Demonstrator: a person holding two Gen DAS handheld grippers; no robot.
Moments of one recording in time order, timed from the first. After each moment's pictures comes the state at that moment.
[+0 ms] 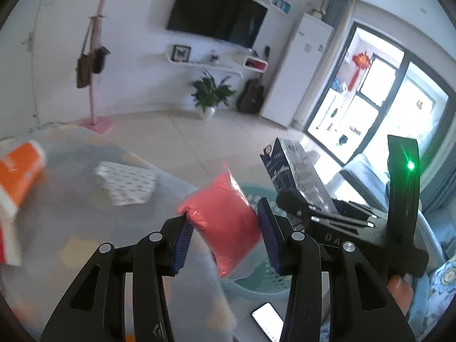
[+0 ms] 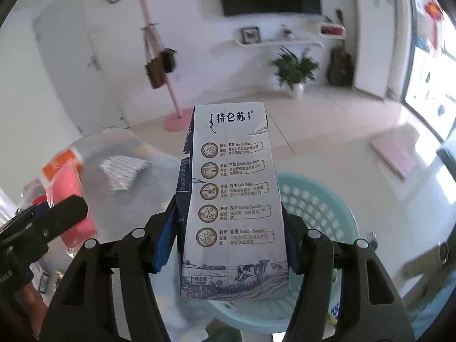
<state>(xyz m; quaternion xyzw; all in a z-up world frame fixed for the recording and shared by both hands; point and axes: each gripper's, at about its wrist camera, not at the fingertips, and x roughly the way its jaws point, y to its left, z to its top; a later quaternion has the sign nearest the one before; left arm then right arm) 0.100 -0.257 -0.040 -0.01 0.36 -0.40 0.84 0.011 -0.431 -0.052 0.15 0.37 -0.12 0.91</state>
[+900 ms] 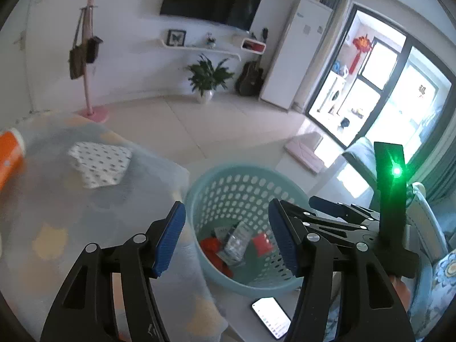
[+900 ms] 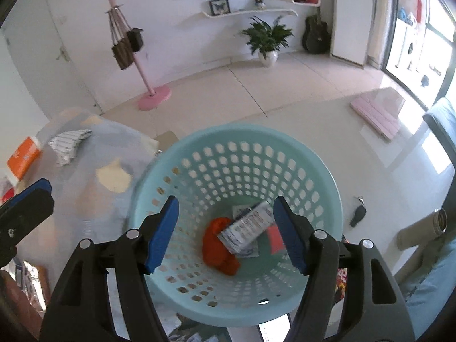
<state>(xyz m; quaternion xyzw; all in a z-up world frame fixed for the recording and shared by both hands) 0.100 -0.276 -0.064 0.02 0.38 -0.39 0.84 0.000 -0.456 -0.099 0.17 0.41 -0.15 0.88</state>
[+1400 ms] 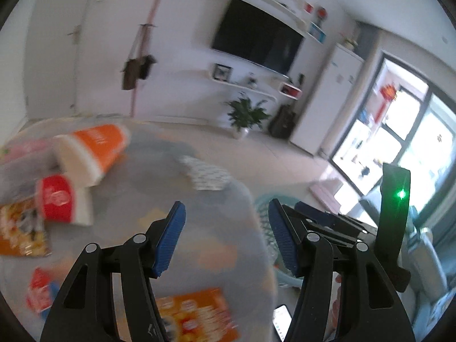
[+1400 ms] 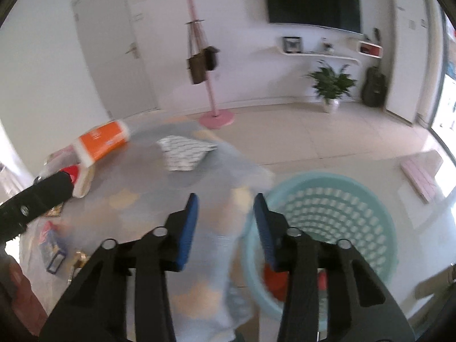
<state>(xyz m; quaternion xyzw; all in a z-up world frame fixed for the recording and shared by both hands) 0.083 -0.129 -0.025 -0.07 0.33 -0.30 0.89 0.025 -0.319 -0.052 0.09 0.35 -0.01 0.93</state>
